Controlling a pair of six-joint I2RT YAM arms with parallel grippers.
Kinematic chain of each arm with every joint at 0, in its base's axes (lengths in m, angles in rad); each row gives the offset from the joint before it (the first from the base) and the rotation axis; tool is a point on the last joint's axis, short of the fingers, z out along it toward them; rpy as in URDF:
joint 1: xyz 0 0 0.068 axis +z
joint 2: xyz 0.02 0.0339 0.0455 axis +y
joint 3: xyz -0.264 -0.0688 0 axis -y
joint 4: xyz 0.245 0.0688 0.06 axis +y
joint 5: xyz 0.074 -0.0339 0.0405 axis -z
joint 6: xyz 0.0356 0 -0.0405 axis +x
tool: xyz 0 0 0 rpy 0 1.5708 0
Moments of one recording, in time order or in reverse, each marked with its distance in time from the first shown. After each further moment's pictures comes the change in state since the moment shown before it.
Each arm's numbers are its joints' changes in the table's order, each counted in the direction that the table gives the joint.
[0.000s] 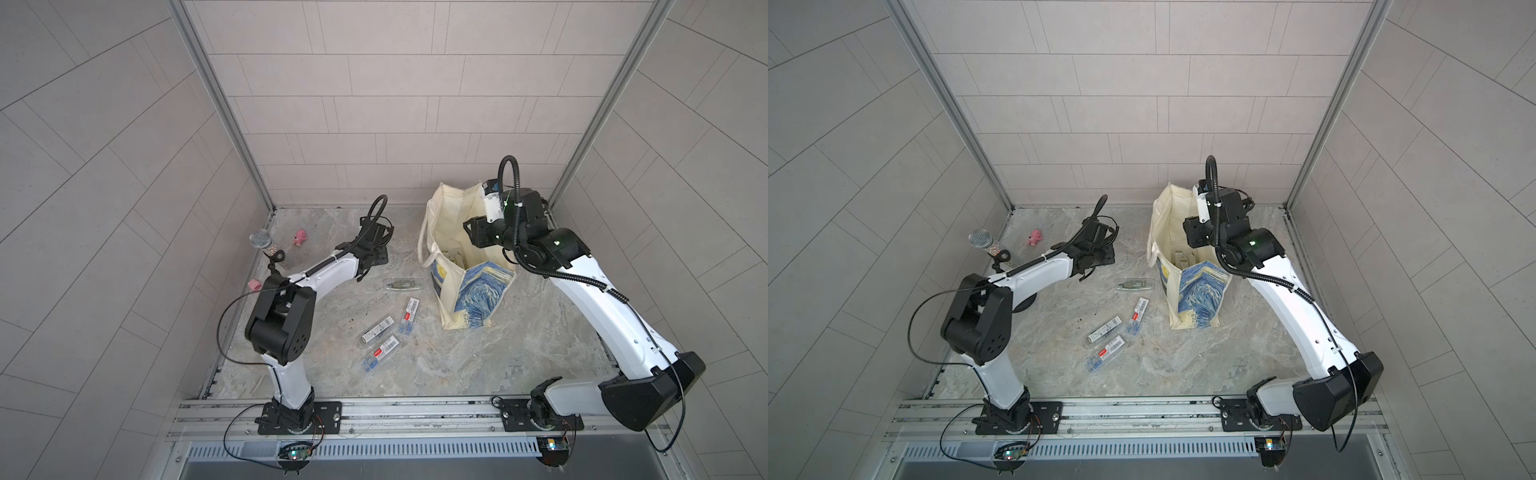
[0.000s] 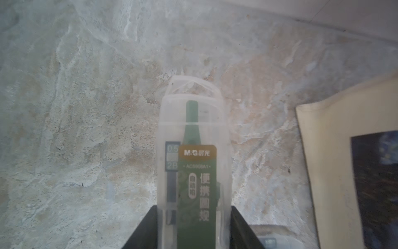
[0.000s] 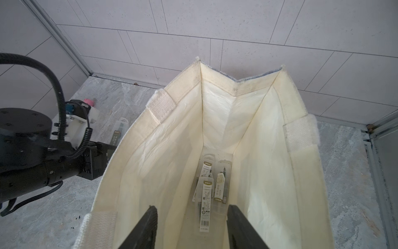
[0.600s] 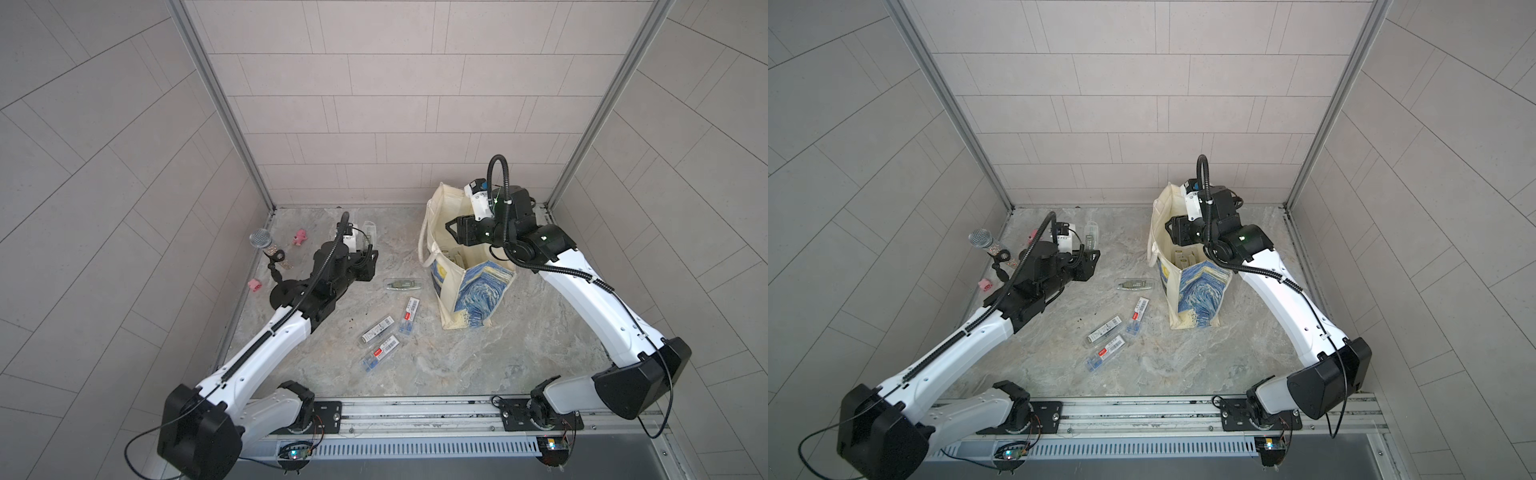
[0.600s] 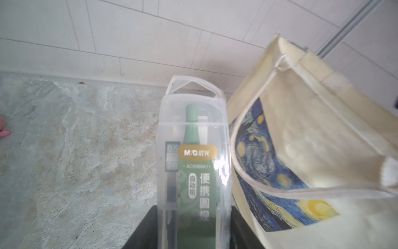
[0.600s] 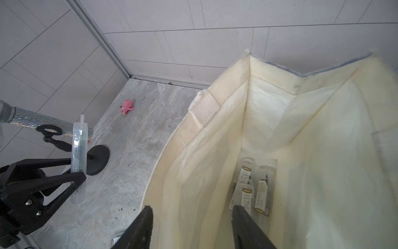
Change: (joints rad) left arm -0.022 -0.671 -0.377 -0.161 0.187 0.131; right arm 0.037 0.074 0.022 -0.070 -0.183 0.087
